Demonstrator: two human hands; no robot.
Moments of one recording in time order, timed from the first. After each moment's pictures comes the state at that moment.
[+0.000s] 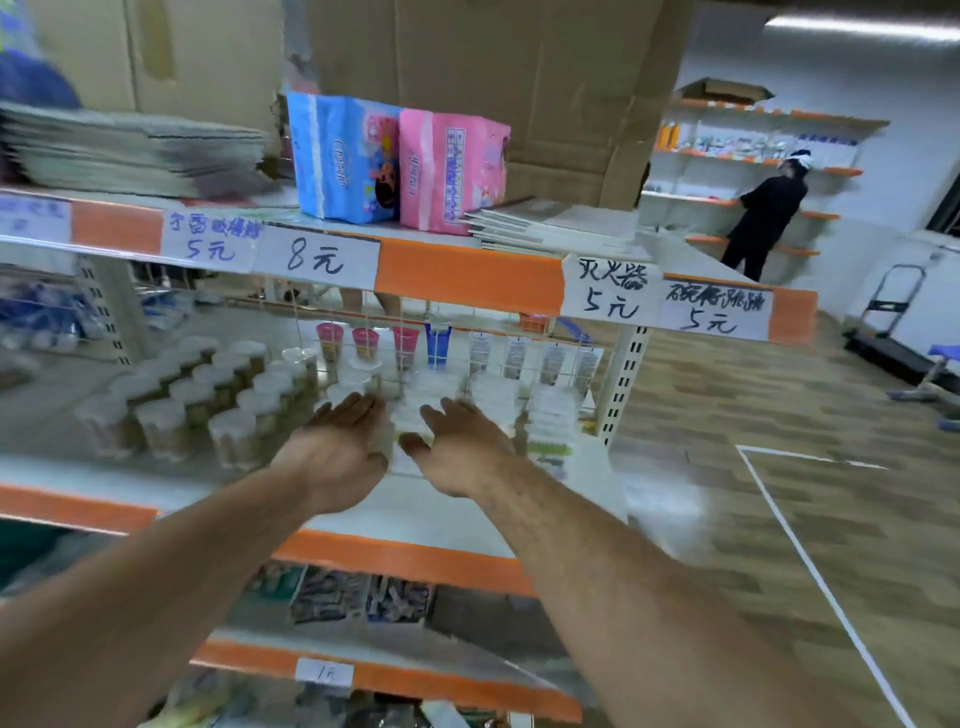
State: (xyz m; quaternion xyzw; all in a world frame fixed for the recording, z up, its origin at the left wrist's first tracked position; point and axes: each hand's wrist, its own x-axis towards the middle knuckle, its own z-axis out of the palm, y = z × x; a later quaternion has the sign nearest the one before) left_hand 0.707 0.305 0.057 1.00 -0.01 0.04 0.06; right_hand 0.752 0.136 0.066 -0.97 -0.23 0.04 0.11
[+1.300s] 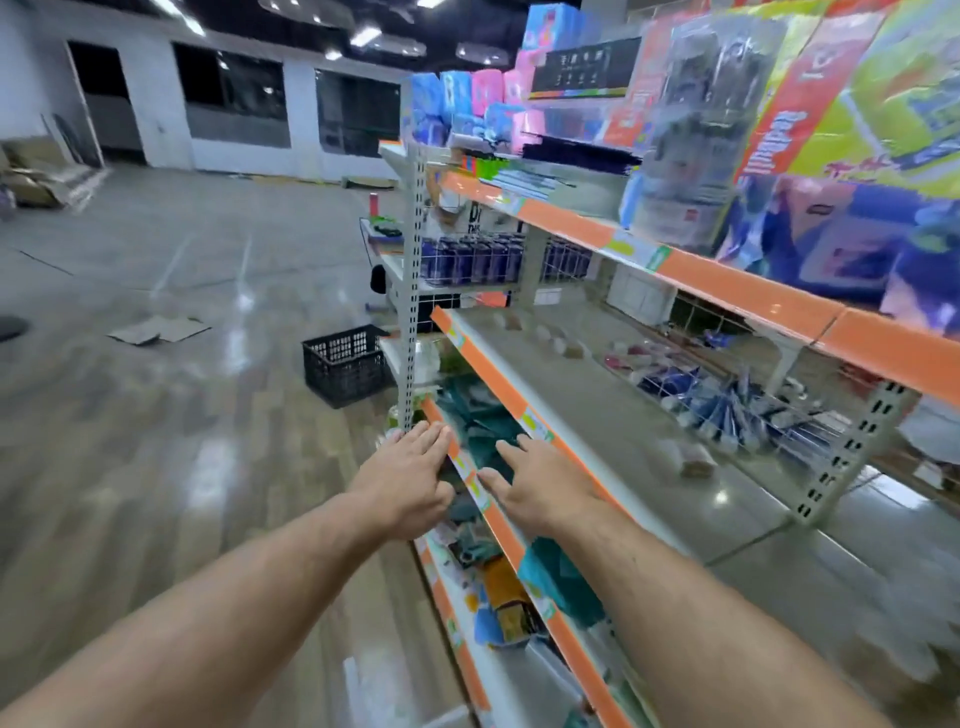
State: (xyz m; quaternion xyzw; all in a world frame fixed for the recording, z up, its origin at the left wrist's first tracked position) left_hand 0.384 0.935 0.026 0.91 0.40 0.07 0.04; right_hand 0.551 0.843 0.062 -0.78 -0.63 0.05 0.04
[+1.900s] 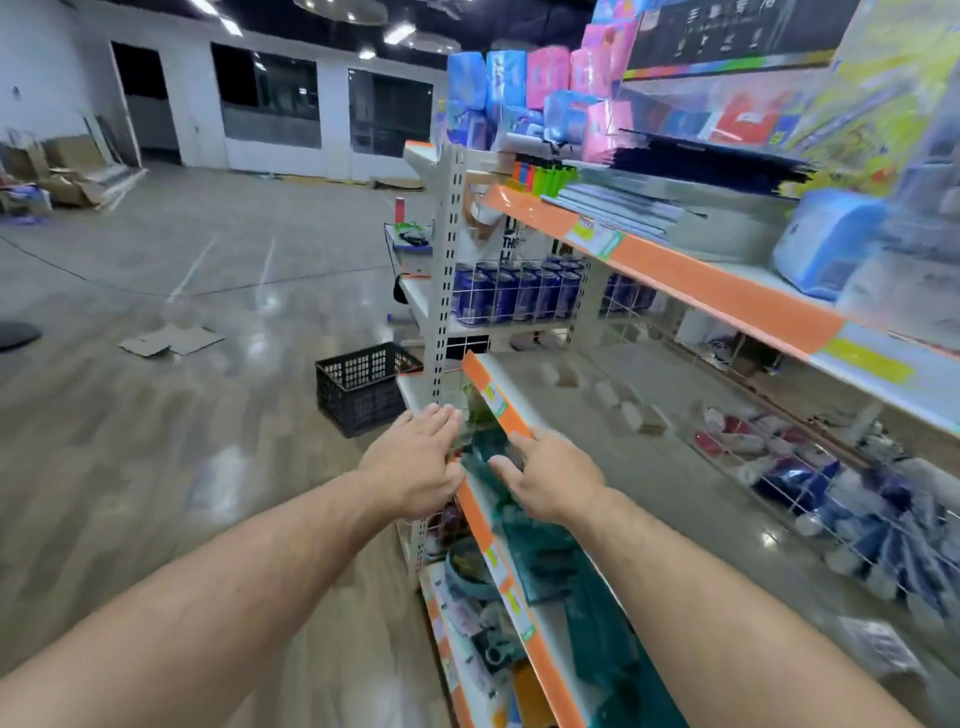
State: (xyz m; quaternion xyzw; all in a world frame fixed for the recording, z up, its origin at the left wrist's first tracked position) left_hand 0.444 1.224 0.041 0.91 0.41 0.06 0.02; right_hand 0.625 1.150 0.054 -0.77 -0.64 0.05 0.06
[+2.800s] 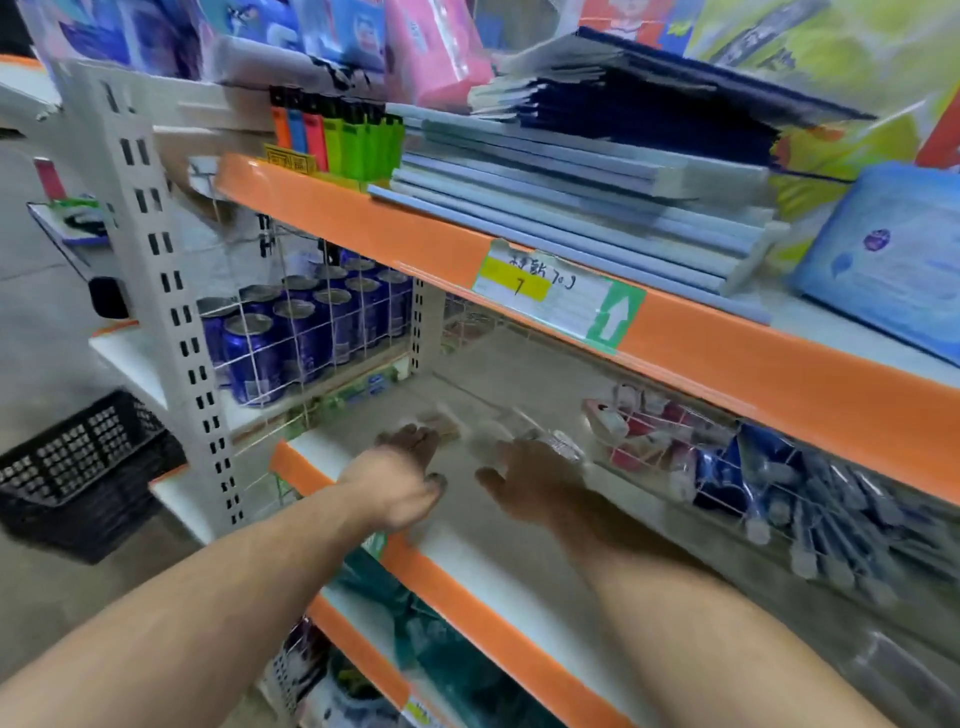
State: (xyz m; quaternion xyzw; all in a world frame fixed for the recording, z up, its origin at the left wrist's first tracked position) left_hand 0.678 1.493 0.015 0.98 0.19 0.00 0.09; right_hand 0.801 1.339 0.027 -0.91 -0.41 0.04 0.01
